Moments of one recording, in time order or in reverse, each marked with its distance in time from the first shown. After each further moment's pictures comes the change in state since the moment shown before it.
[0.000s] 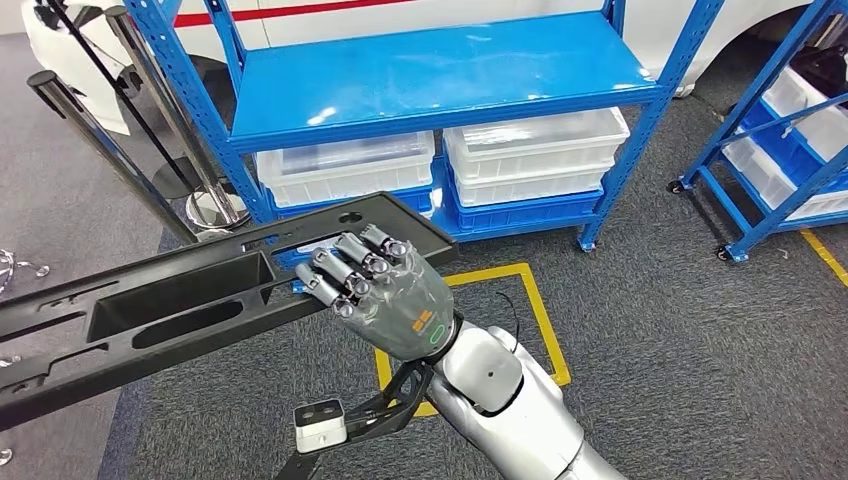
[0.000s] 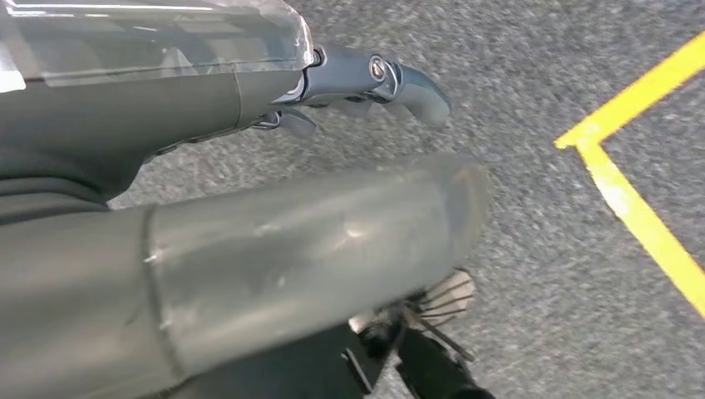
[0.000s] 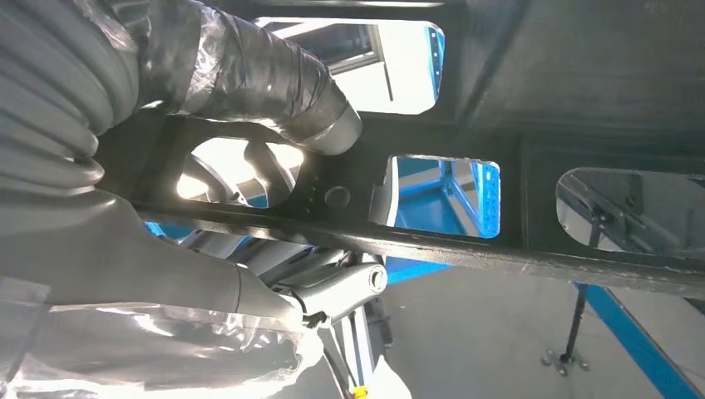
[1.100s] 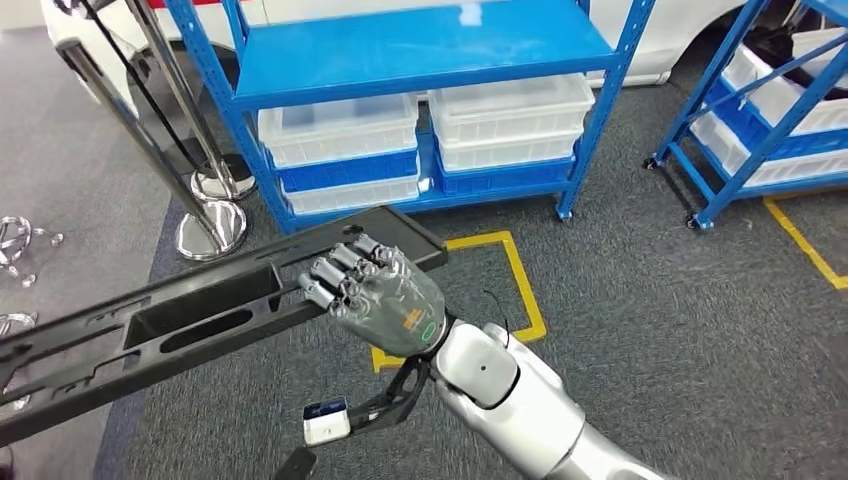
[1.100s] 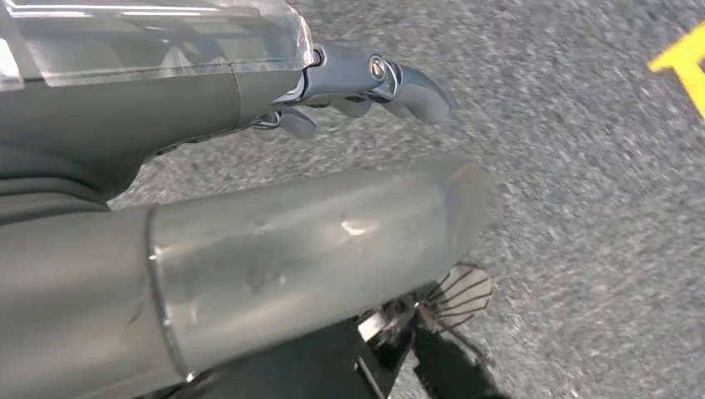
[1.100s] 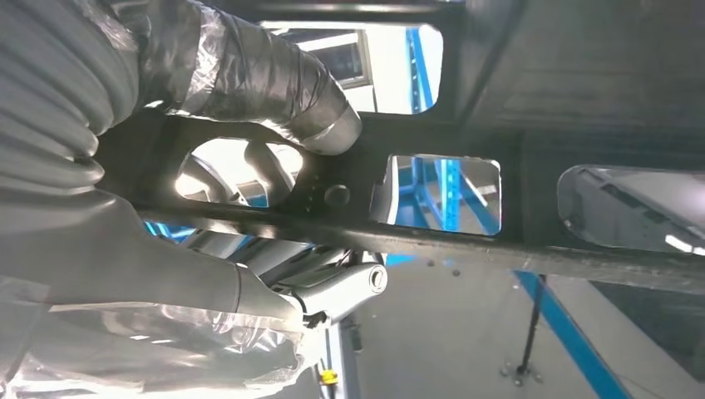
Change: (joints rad) left arm 0.003 -0.003 -0.017 -0.001 -0.001 -0.012 -0.010; right arm -0.070 -0.076 0.100 0.095 -0.029 0.000 0.076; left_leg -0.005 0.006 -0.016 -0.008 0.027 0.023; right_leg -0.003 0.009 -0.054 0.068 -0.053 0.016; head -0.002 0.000
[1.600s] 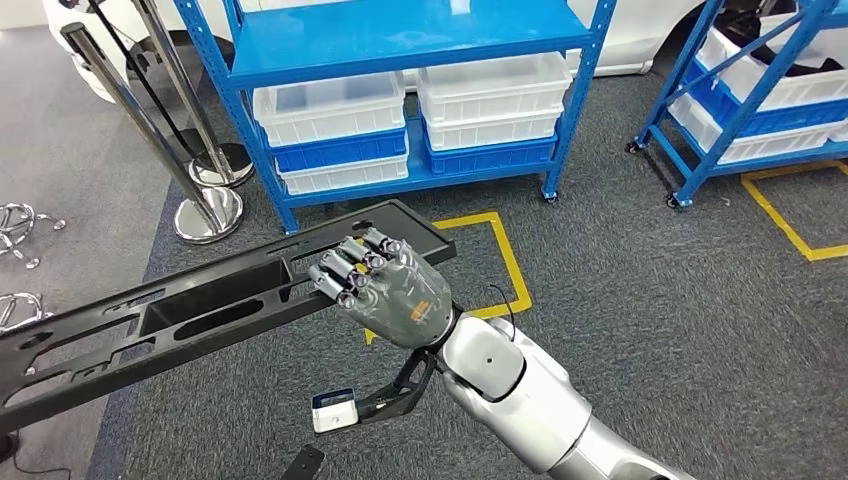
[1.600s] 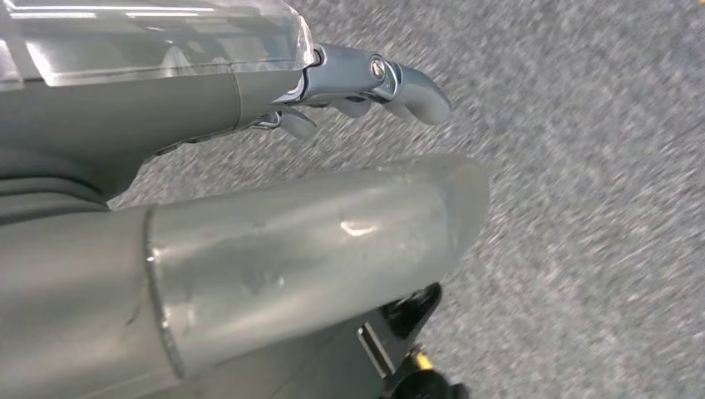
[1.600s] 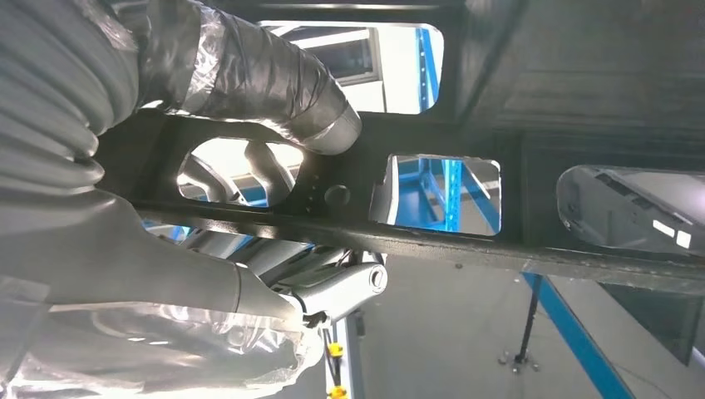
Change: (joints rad) left arm -0.001 -0.019 -0.005 0.000 0.012 0.005 0.007; right arm -0.021 -0.018 0.002 0.013 -0.009 0.000 0.009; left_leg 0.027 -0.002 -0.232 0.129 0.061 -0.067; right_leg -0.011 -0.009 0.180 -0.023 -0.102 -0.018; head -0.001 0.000
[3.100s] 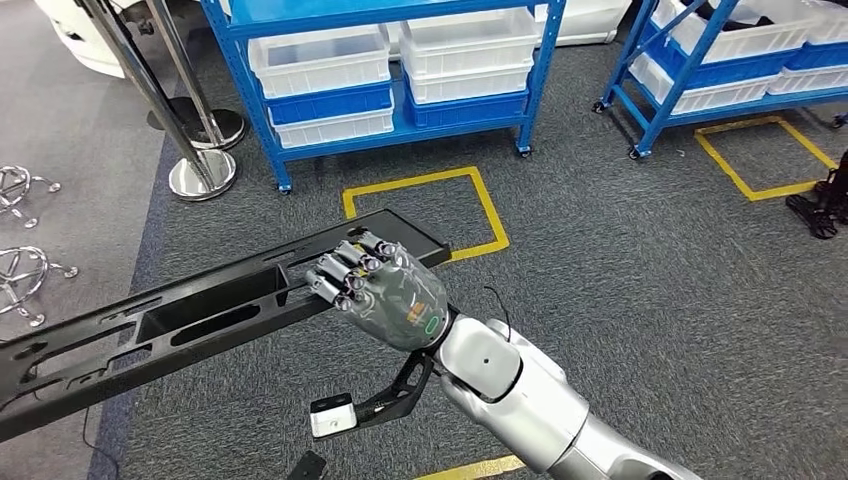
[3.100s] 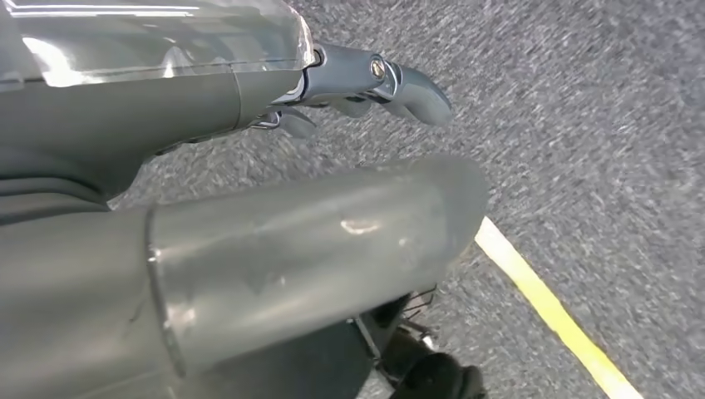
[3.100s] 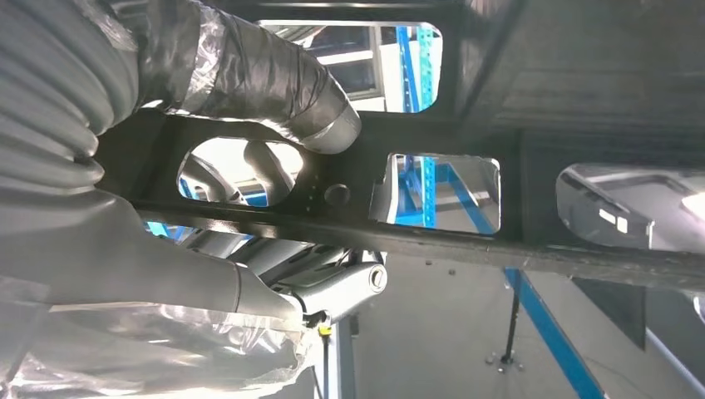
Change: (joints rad) left arm 0.015 -0.008 -0.010 0.000 0.000 0.002 -0.055; right arm -0.013 -0.012 0.039 0.011 -0.047 0.000 0.008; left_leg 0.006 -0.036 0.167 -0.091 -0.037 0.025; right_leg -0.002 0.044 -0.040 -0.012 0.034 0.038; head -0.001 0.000
